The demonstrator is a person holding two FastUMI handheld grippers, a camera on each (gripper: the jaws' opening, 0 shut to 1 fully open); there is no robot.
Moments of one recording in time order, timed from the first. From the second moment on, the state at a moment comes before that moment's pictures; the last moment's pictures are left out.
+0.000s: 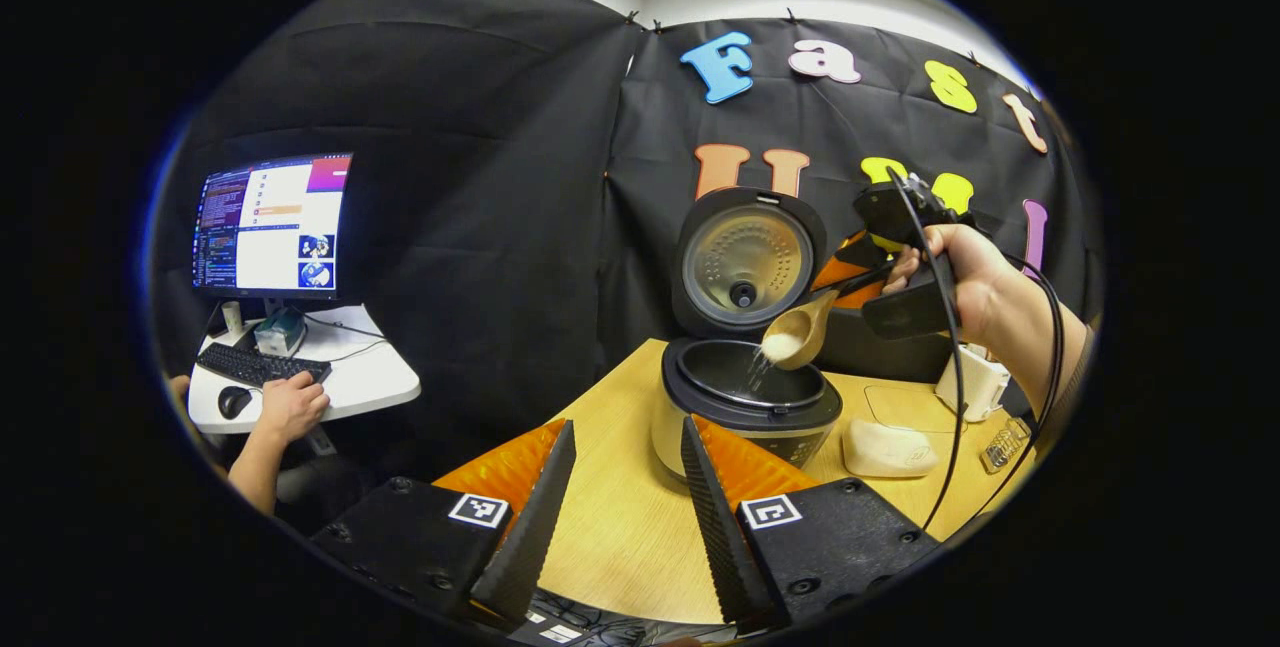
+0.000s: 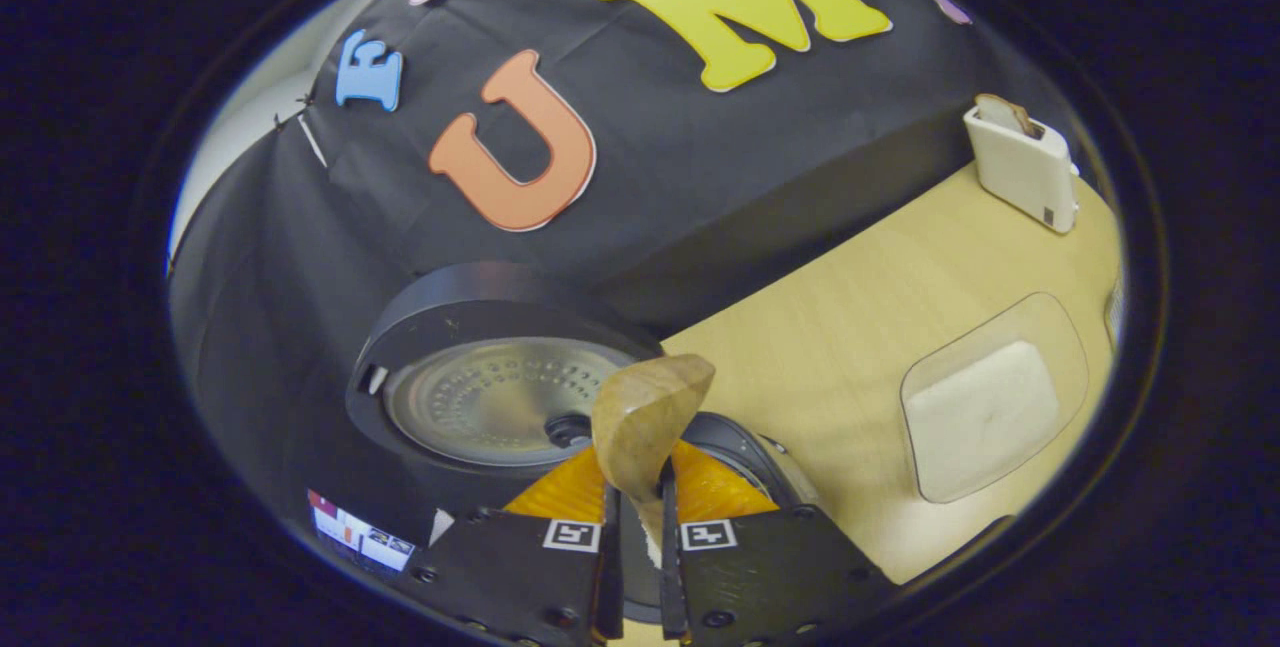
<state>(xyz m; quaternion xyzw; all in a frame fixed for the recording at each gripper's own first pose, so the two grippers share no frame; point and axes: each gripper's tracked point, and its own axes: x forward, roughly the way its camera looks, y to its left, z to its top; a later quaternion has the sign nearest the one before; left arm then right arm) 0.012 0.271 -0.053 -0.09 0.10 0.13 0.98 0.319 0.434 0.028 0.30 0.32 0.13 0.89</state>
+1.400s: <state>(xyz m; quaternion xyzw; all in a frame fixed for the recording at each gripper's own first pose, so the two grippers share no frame) 0.013 0.271 -0.054 -0.06 0.10 0.12 0.99 0.304 0.480 0.042 -0.17 0.15 0.14 0.96</state>
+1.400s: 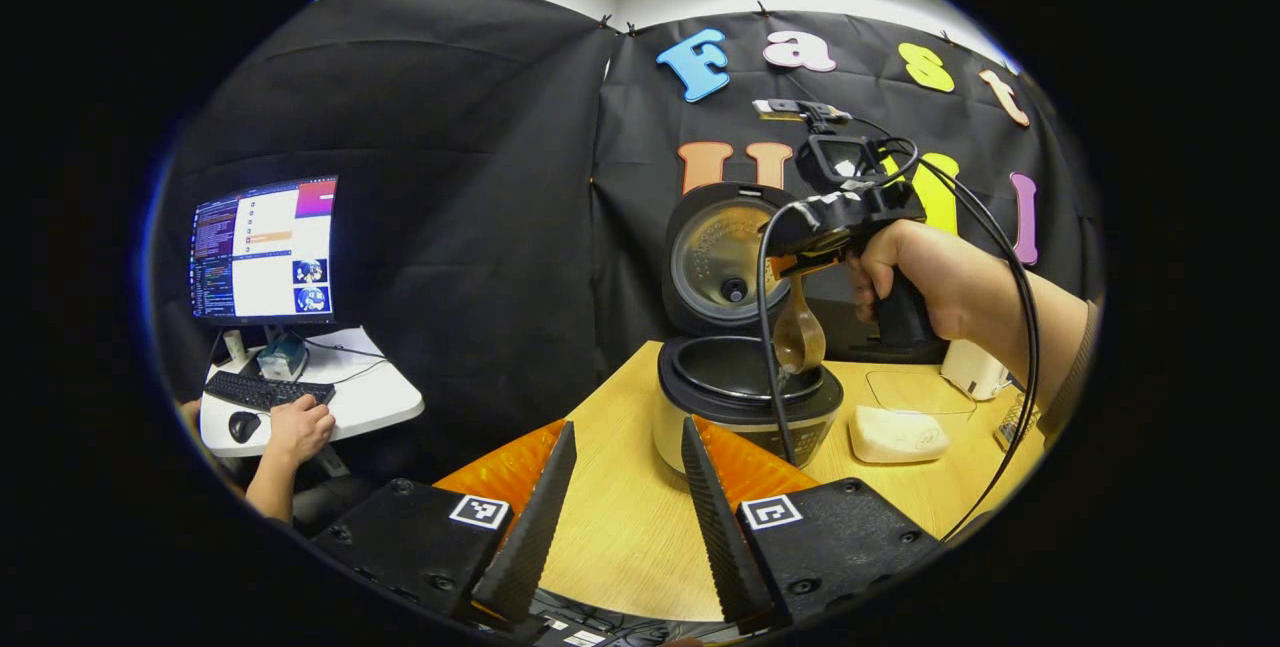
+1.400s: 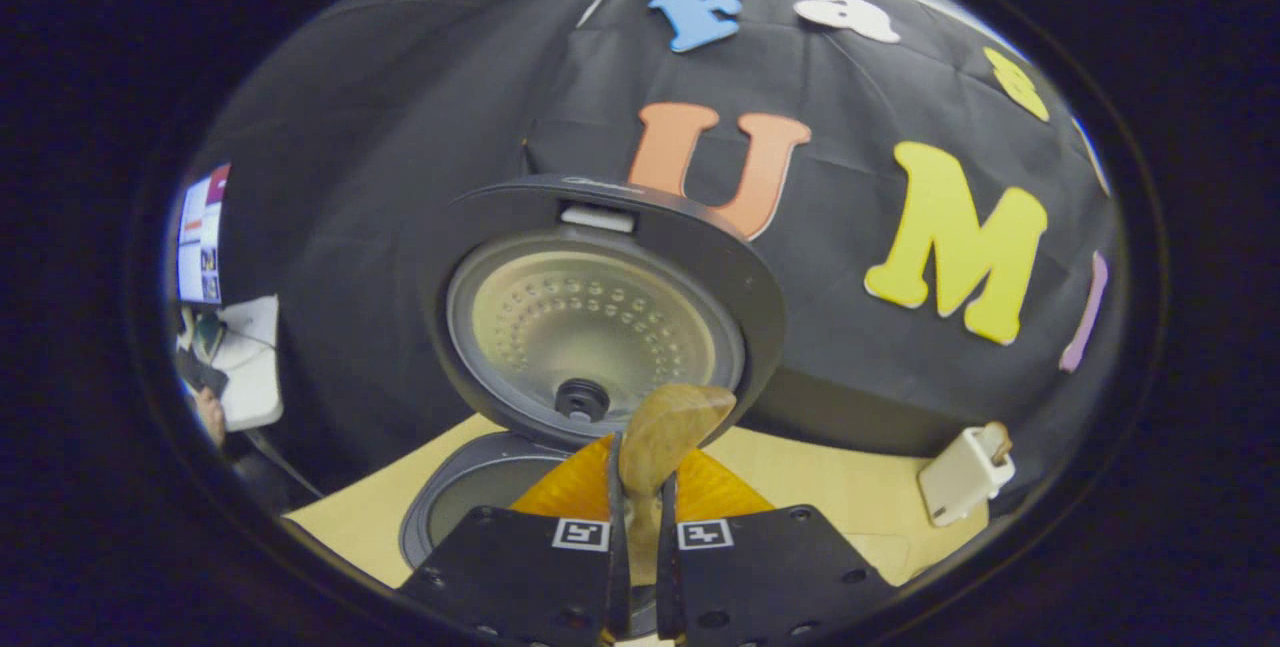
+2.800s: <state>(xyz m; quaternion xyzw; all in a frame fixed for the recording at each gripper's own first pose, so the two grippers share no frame) 0.030 0.246 -0.061 -0.07 0.11 0.11 0.99 0.266 0.202 0.143 -0.20 0.00 -0.06 0.98</state>
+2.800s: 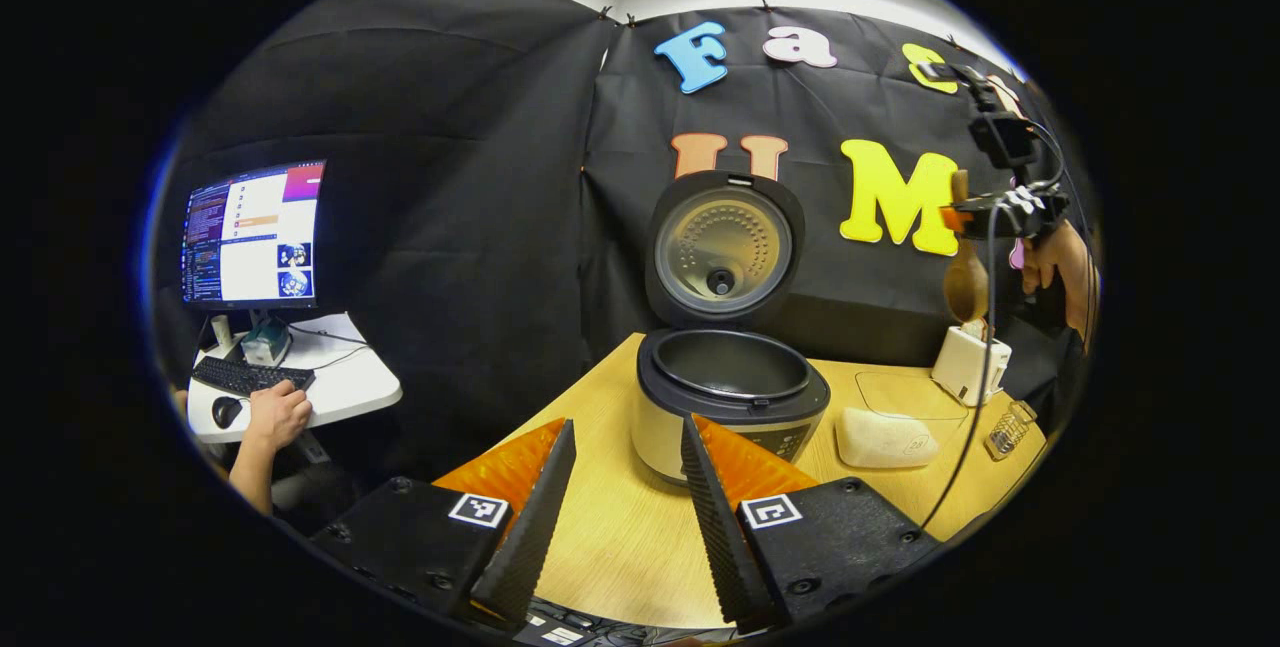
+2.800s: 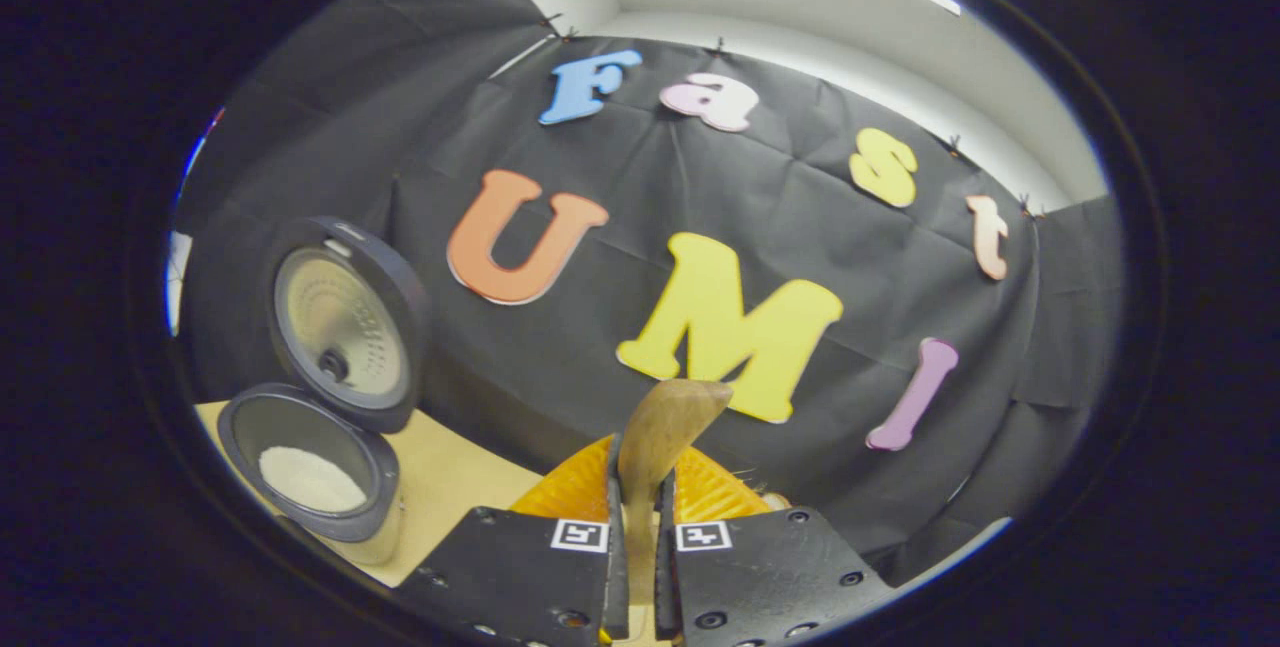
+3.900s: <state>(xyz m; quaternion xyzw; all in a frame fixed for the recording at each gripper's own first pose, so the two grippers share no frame) 0.042 0.186 -0.043 -0.08 0.08 0.07 0.99 0.242 -0.109 -0.028 0.01 0.14 -0.17 0.97</state>
